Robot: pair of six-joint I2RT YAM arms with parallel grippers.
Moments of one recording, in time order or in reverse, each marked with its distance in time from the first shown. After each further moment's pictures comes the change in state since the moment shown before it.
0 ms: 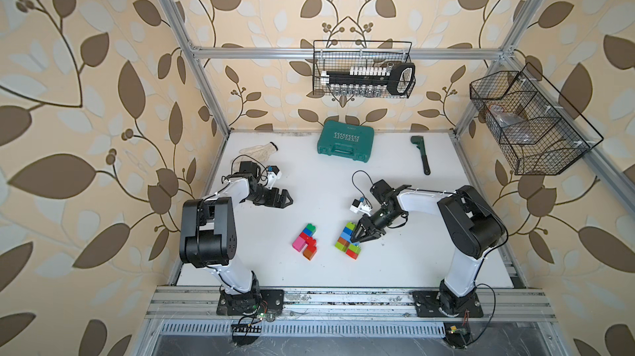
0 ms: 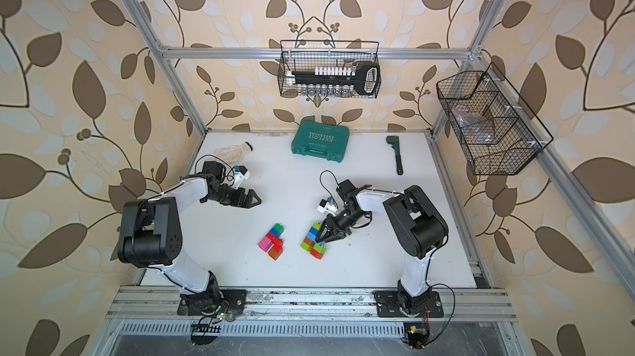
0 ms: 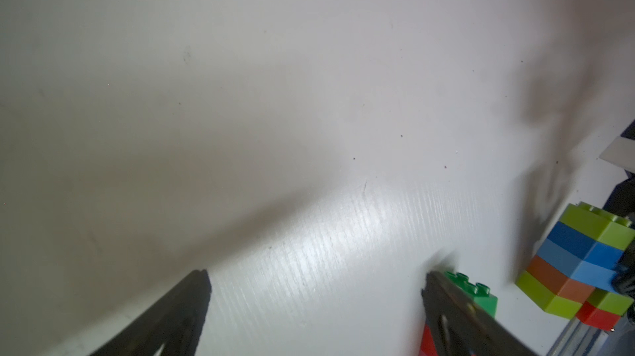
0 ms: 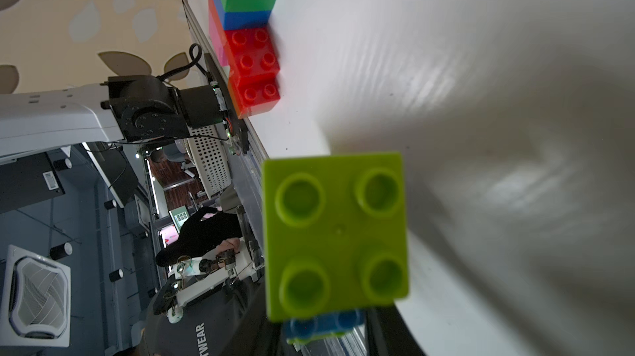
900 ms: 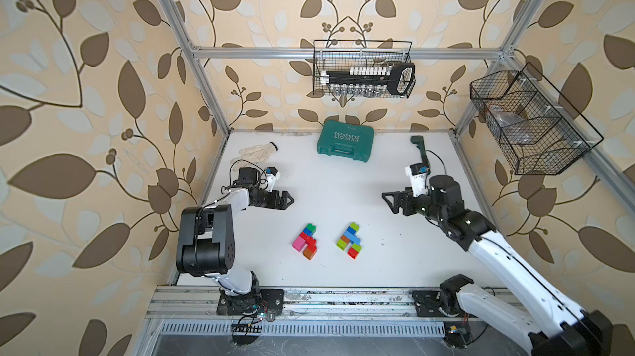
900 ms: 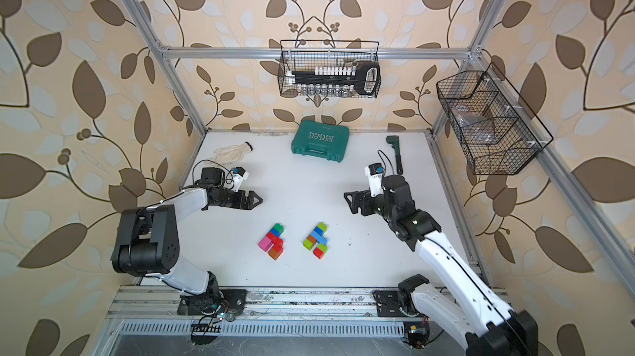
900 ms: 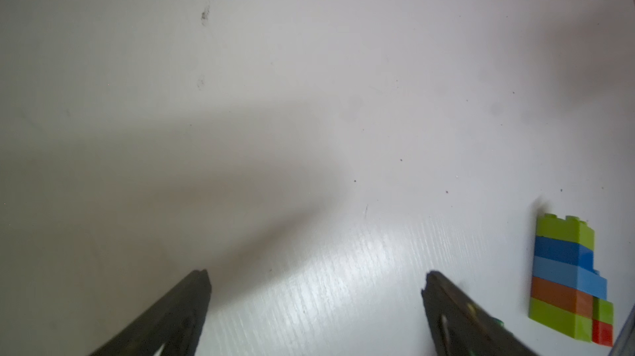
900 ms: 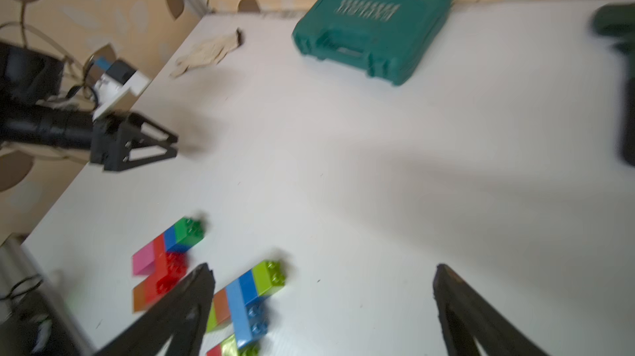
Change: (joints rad) left arm 0.000 -0.115 -0.208 0.325 -0.008 -0.105; right arm -0.105 -1.033 -0.315 0.366 0.969 0.081
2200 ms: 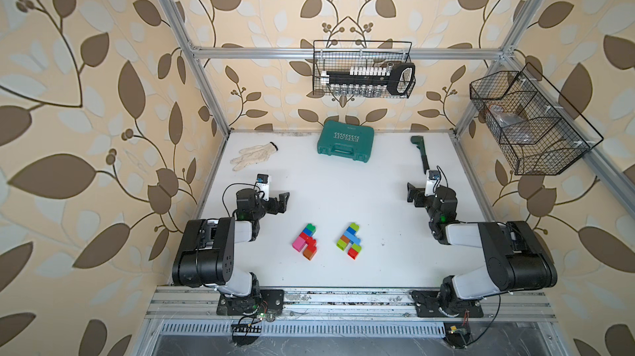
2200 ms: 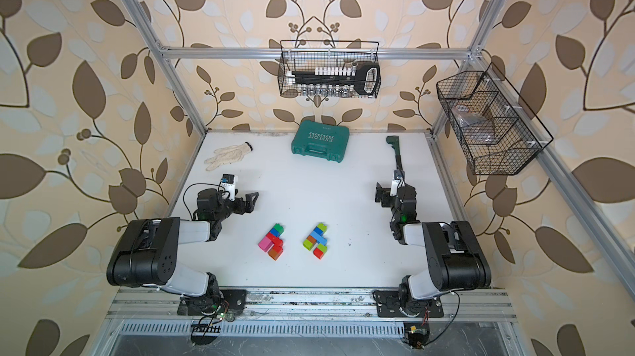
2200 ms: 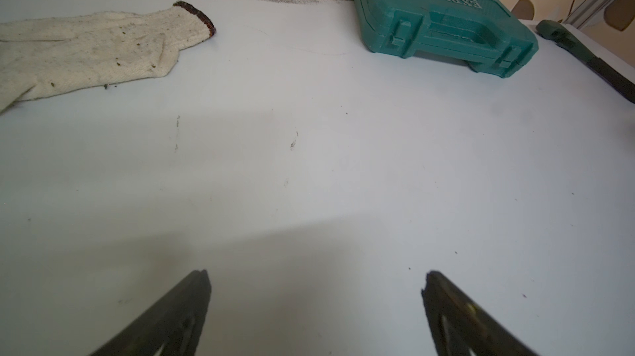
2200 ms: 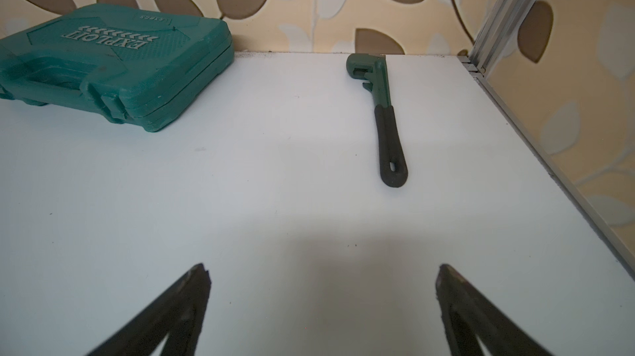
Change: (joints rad) left arm -0.009 -0.039 -0.408 0.919 -0.134 -0.157; right arm -0.346 0.684 -0.296 1.067 0.065 -0.215
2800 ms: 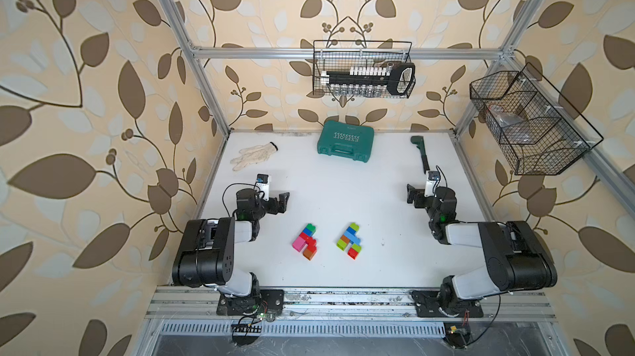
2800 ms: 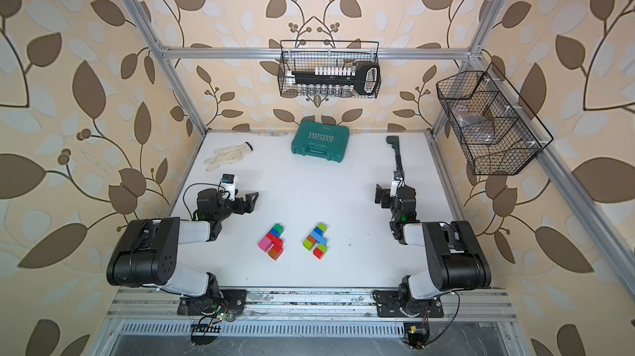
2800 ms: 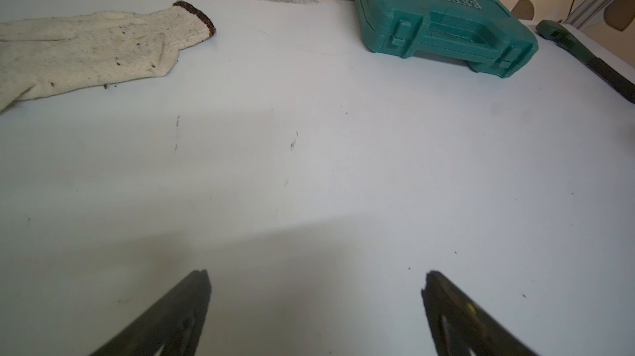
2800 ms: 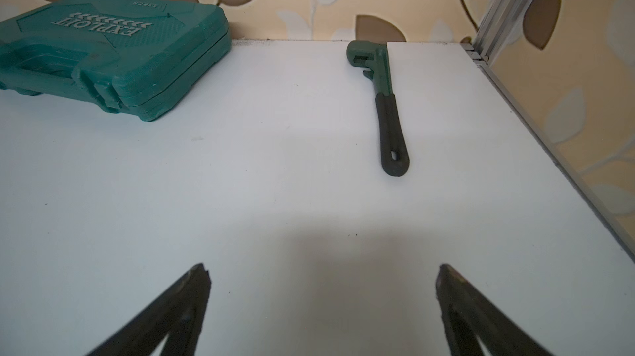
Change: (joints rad) left arm 0.000 0.000 0.000 0.000 0.000 0.000; right arm 0.000 0.000 0.001 -0.029 0.000 0.004
